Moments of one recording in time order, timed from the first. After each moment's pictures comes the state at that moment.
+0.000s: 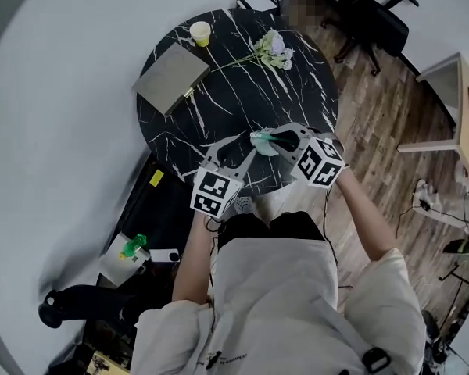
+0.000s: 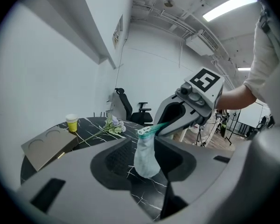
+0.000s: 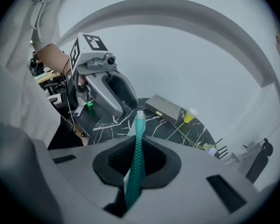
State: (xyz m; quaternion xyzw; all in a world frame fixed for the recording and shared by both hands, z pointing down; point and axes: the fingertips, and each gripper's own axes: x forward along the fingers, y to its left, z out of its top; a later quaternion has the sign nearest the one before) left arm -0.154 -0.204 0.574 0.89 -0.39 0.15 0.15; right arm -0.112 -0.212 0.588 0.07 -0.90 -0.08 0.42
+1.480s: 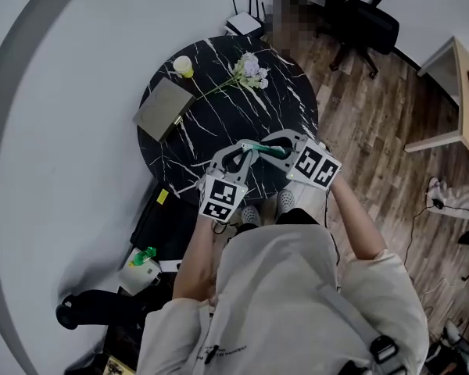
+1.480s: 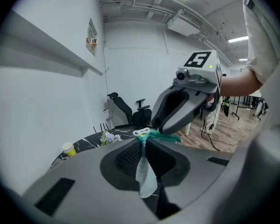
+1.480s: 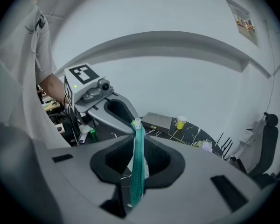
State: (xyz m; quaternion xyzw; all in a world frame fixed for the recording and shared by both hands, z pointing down) left arm -0.054 -0.227 0.518 0.89 -0.40 0.24 0.04; right arm -0.038 -0.219 0.506 0.10 -0.95 0.01 0.28
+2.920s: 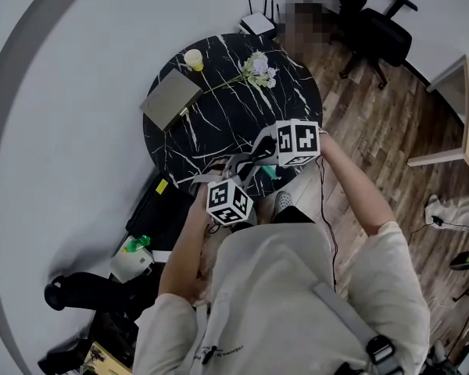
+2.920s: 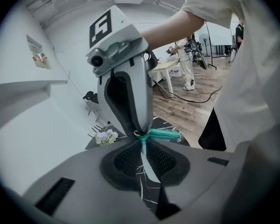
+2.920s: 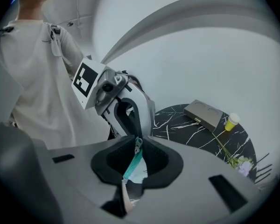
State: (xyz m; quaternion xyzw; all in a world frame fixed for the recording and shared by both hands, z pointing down) left arm -0.033 -0.182 0.560 0.85 -0.27 0.45 -0.11; right arm -0.056 -0.173 0.528 -0.22 -0.89 0.00 0.39
